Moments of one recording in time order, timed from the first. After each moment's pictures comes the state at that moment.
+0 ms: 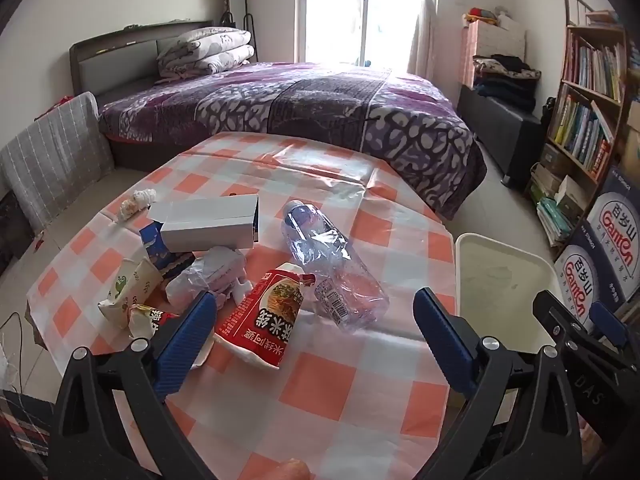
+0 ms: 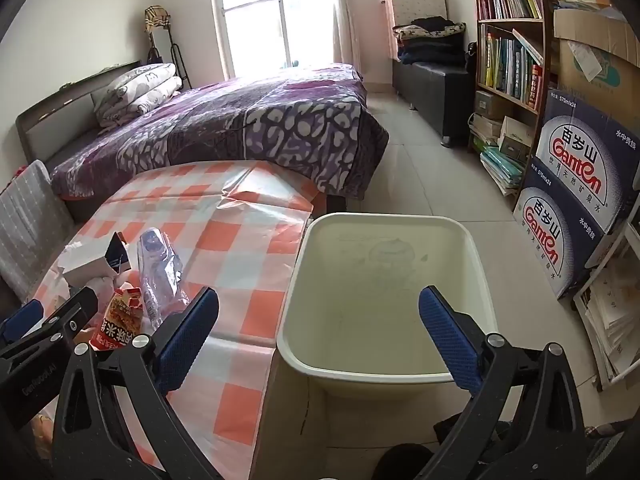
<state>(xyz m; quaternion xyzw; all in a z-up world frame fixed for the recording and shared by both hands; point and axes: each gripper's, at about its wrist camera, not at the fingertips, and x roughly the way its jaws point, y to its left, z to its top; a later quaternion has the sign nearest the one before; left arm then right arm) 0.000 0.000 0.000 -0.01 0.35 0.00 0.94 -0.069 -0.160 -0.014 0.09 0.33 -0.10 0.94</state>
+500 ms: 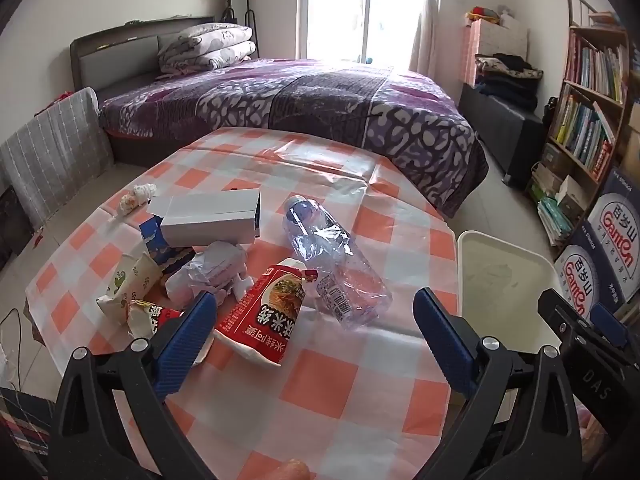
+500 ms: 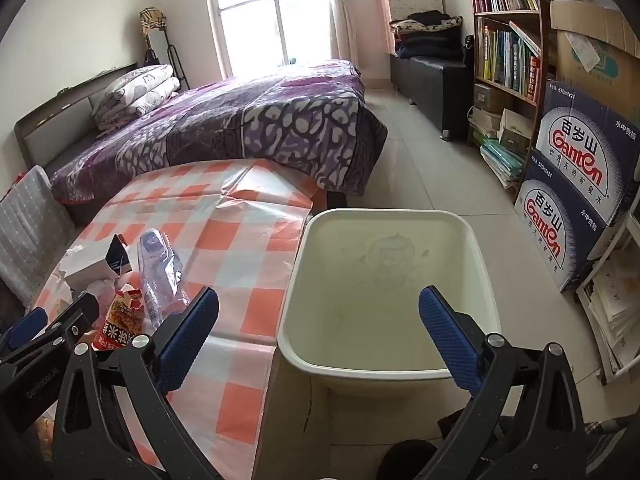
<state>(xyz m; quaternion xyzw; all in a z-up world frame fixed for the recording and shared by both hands) 0.004 0.003 -0.005 -0.02 0.36 0.00 0.93 -0.066 -0.161 -0.015 0.10 0.33 -0.09 0.93</state>
